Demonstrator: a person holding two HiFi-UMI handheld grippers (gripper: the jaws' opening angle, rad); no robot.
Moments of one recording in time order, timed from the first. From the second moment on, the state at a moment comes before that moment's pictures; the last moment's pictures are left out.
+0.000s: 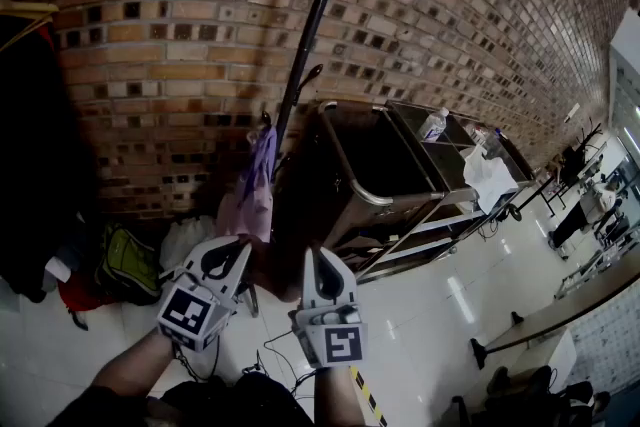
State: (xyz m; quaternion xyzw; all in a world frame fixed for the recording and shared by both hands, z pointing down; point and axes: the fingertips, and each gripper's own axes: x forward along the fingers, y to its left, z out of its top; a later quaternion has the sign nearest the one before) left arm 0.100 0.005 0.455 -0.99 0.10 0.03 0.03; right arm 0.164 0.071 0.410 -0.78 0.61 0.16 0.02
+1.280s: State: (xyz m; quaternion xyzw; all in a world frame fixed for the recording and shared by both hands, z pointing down) left arm 0.367 -0.123 0.220 -0.96 0.09 0.19 0.17; right arm 0.386 -0.101 0.212 -0.71 0.61 0.34 -0.04
